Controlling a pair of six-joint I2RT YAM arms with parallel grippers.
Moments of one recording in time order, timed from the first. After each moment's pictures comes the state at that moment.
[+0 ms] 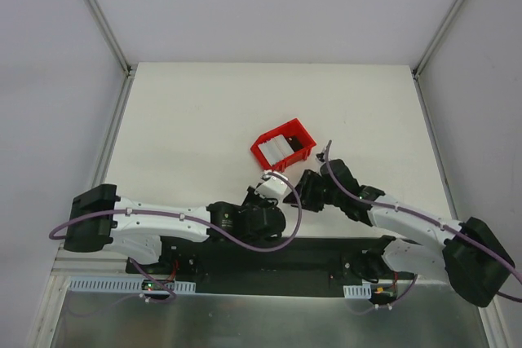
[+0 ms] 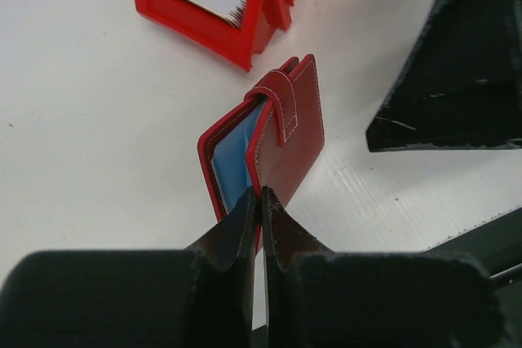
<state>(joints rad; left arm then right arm) -1.46 1.33 0.81 -0.36 -0.91 -0.53 0.76 1.06 0.44 -0.10 -0.23 1.00</state>
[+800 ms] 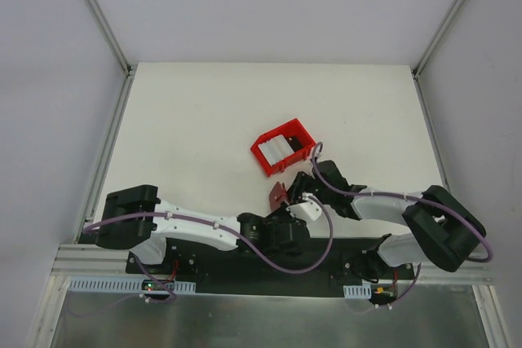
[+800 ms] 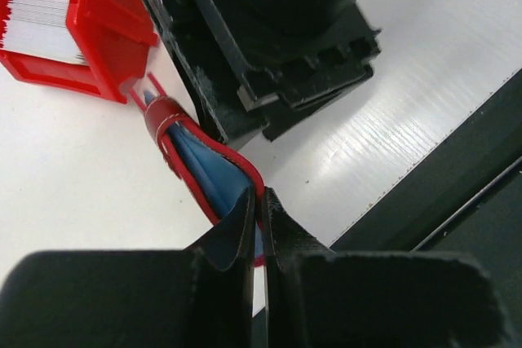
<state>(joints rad) -1.54 1.55 0.92 -0.23 -0.73 -0.29 0.75 1.39 0.41 0.21 -0.32 1.10</state>
